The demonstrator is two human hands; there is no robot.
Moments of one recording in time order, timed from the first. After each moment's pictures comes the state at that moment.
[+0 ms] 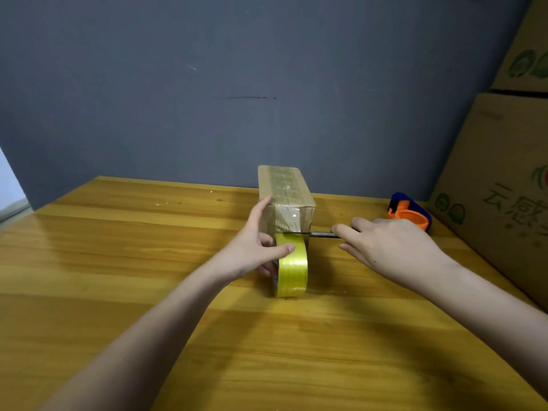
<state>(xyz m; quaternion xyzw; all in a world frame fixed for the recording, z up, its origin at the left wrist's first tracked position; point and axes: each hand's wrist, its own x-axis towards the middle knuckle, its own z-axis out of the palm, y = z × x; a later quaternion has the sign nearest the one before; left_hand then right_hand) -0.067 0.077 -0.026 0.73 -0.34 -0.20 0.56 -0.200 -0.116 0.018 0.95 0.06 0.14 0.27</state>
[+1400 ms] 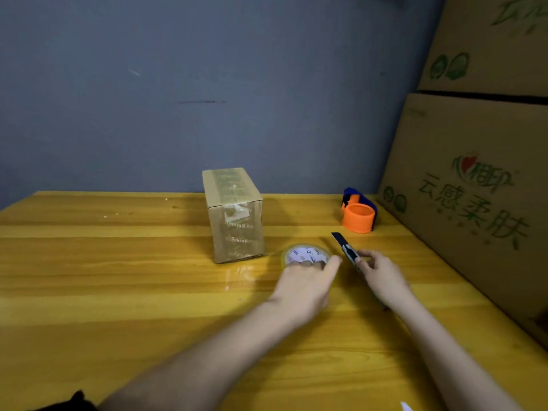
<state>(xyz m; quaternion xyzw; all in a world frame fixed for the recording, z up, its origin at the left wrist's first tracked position) -0.167 -0.046 -0.061 0.82 -0.55 0.14 0.08 -0.239 -0.202 -0.074 0.86 -0.39 0.16 -0.29</state>
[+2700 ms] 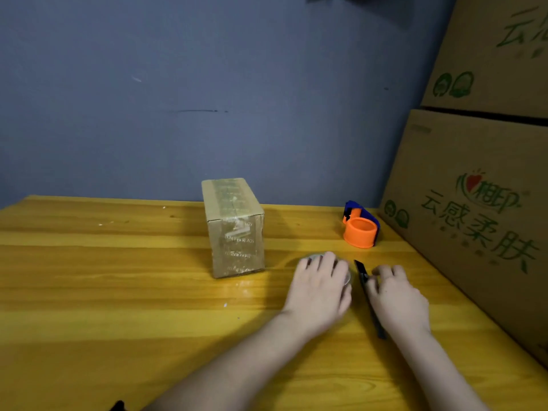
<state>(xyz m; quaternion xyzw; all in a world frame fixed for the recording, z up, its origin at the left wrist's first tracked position) -0.153 -0.079 -0.079 0.78 -0.51 0.28 0.21 -0.247 -0.192 -0.071 0.88 -0.43 0.20 -0.04</state>
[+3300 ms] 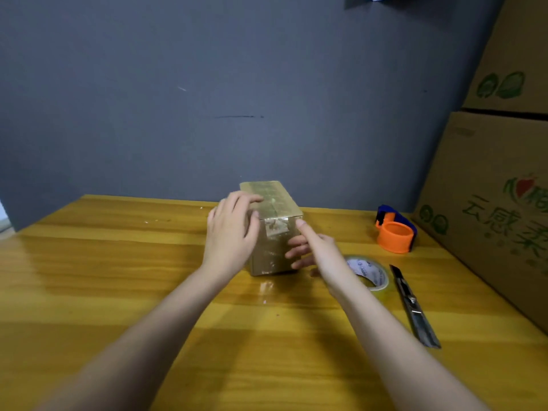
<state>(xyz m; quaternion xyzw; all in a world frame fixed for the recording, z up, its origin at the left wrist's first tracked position) -0.040 0.063 -0.019 0.81 -0.34 0.29 0.38 -0.138 -0.070 -0.010 0.73 -0.23 0.14 -0.63</state>
